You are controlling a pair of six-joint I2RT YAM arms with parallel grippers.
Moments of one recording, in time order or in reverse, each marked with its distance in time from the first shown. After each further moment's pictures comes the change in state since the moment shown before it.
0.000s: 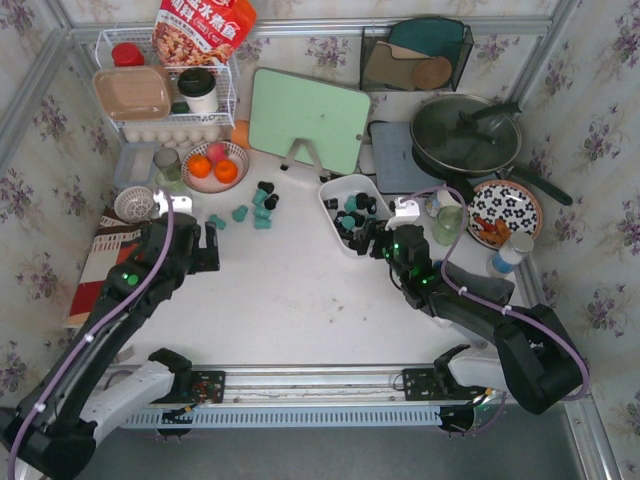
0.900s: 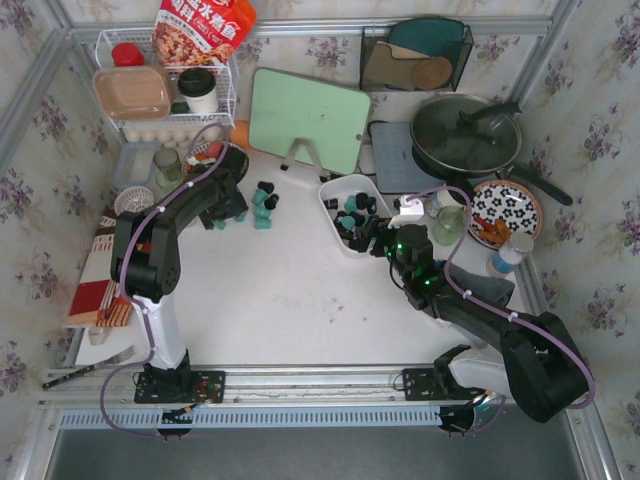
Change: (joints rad) left arm 0.196 1.117 0.600 0.016 0.034 -0.472; right arm 0.000 -0.045 0.006 -0.011 -0.014 0.045
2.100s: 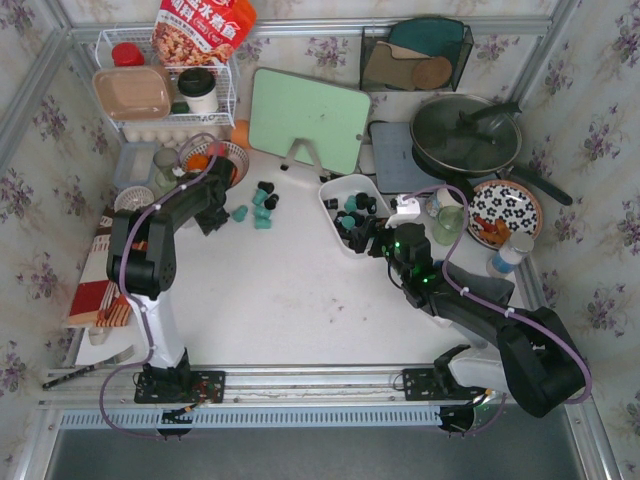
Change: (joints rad) left arm 0.040 -0.049 -0.129 0.064 -0.040 0.014; right arm 0.000 0.028 0.010 -0.003 -0.032 0.008
